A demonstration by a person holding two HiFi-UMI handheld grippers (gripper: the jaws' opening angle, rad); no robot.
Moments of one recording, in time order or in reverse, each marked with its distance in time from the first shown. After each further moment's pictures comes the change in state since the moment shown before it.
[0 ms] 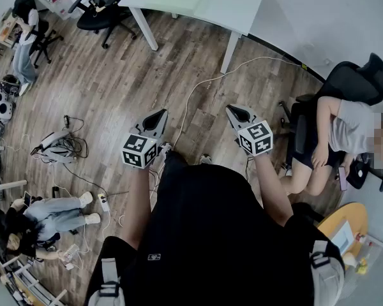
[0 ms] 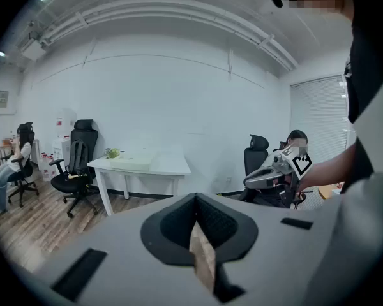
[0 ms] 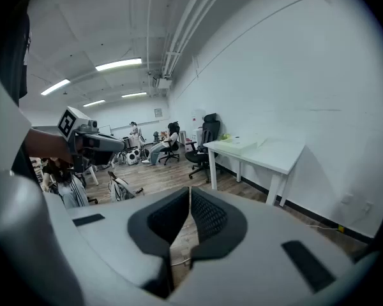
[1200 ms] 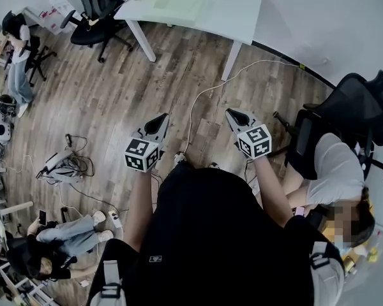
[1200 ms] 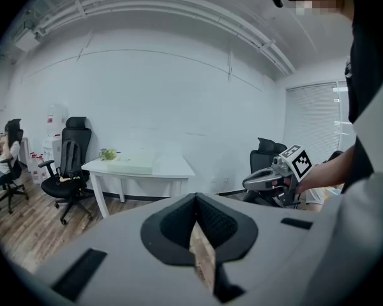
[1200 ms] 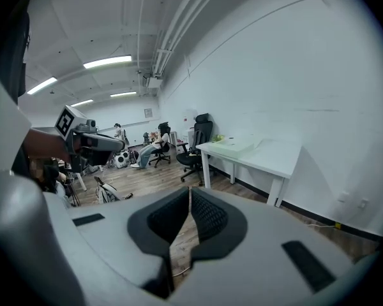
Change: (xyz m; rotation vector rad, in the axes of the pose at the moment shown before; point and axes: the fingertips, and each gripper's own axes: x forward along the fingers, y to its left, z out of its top) left arm 0.023 0.091 0.026 0.013 0.003 -0.087; right arm 0.077 0.001 0.038 0.038 -0.003 -0.093
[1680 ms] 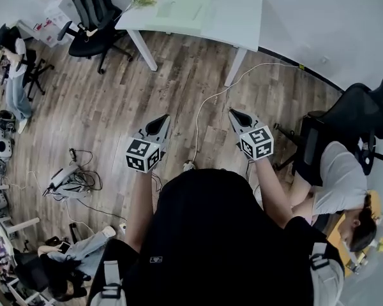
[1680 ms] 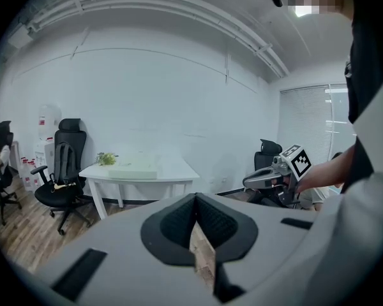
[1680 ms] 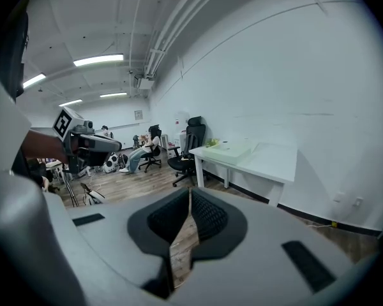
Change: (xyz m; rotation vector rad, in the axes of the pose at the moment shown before) left arm 0.001 0.077 0.018 0.035 -0.006 -0.064; right arm 0.056 0.012 0.033 0.023 -0.027 -0.091
